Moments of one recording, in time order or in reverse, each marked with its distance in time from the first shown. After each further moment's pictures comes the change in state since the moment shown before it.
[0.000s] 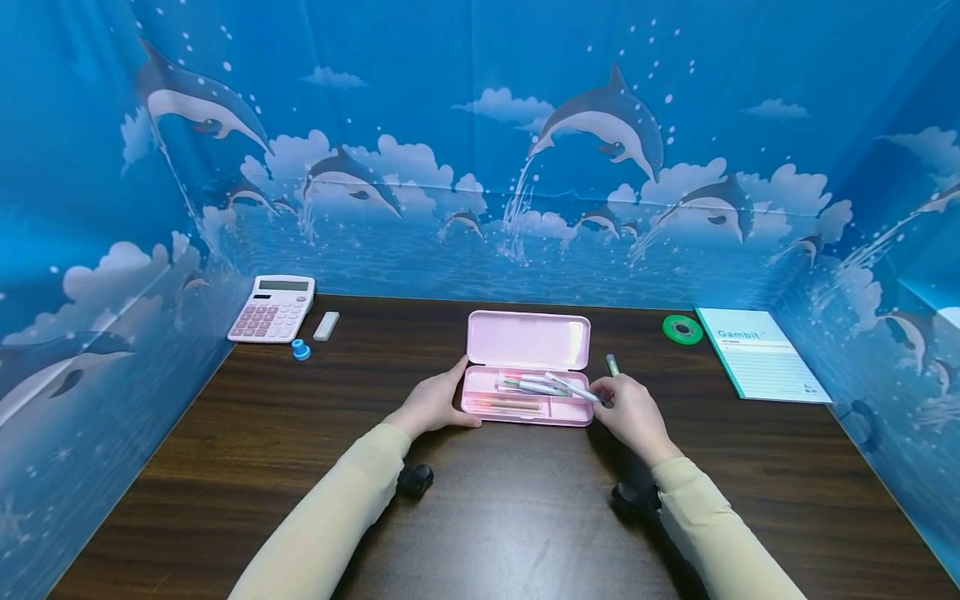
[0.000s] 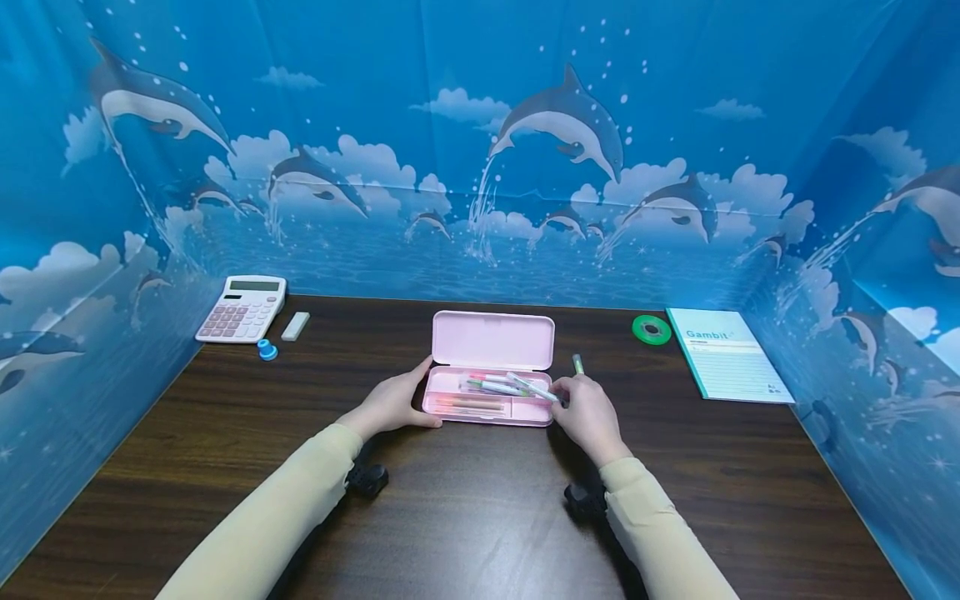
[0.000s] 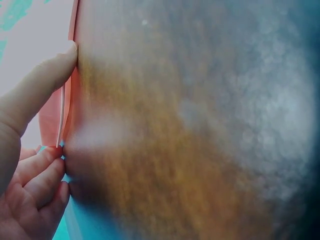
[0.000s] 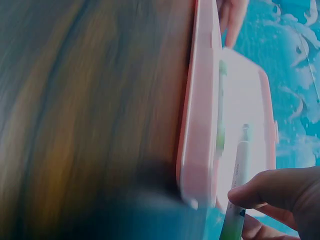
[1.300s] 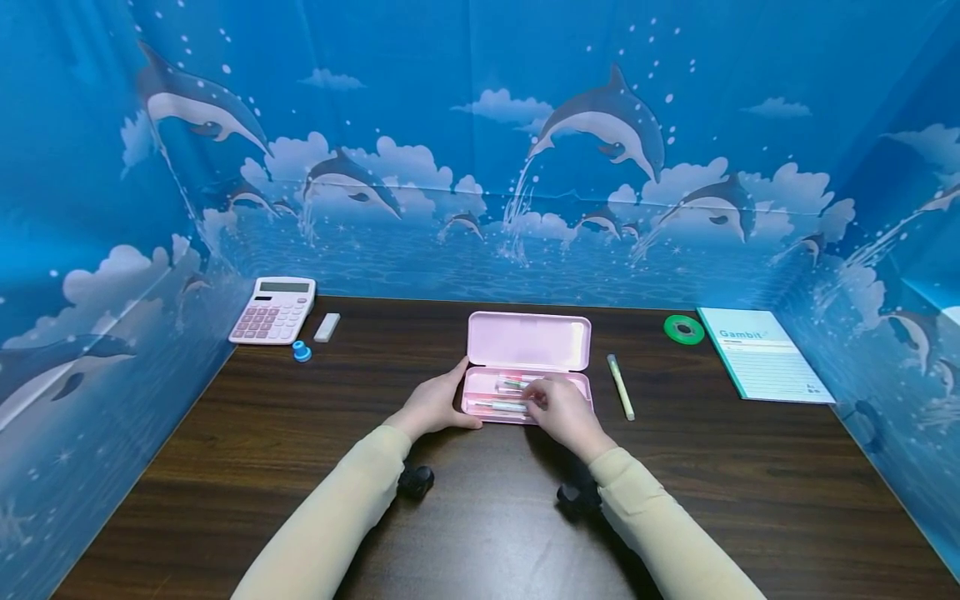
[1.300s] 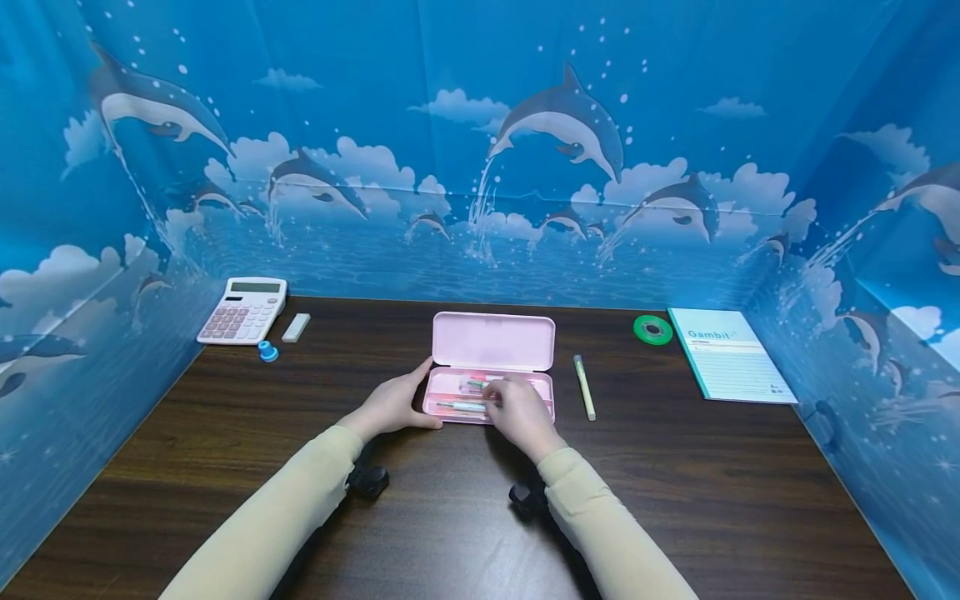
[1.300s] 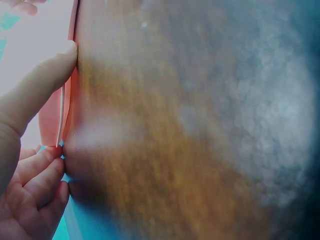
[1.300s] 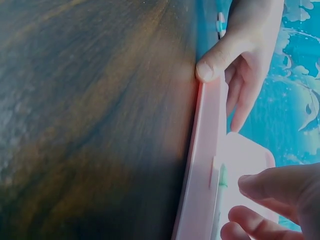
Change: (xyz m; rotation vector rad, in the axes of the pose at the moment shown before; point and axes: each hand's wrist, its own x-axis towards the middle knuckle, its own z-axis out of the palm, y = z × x) left_hand -0.002 0.000 0.000 -0.002 0.007 -0.005; right_hand 0.014 -0.066 0.044 0.079 -0.054 -0.201
